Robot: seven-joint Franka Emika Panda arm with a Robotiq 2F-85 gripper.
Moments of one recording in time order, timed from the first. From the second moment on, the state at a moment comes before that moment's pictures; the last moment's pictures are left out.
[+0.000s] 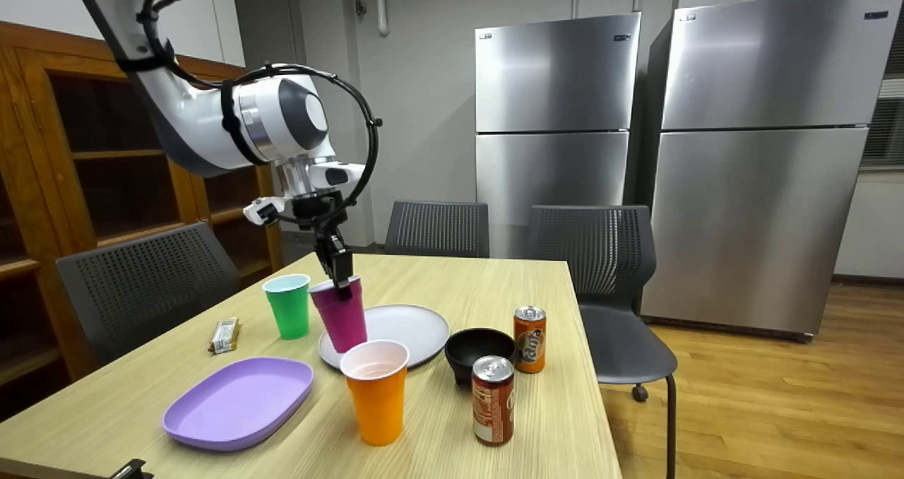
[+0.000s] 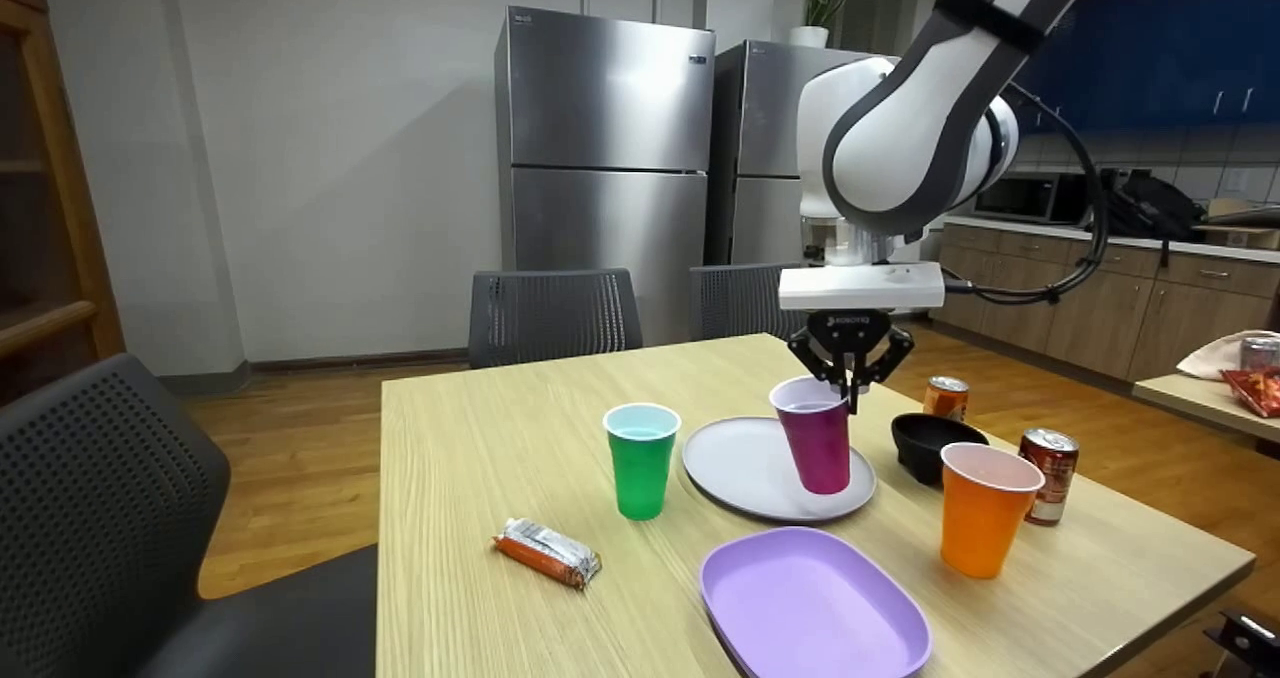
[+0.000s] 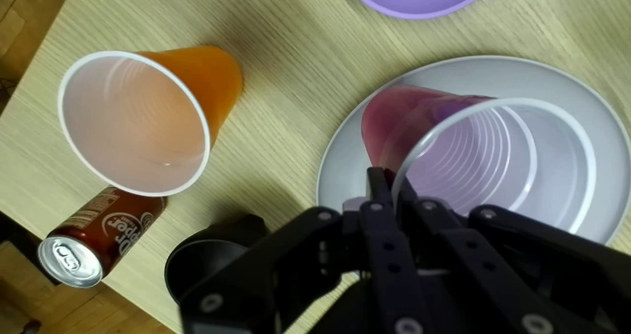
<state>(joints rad) 0.10 0.23 -0.06 -2.34 -0.33 2.54 0.99</state>
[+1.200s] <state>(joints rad) 0.16 0.38 -0.11 -2.28 -0.33 2.72 0.95</state>
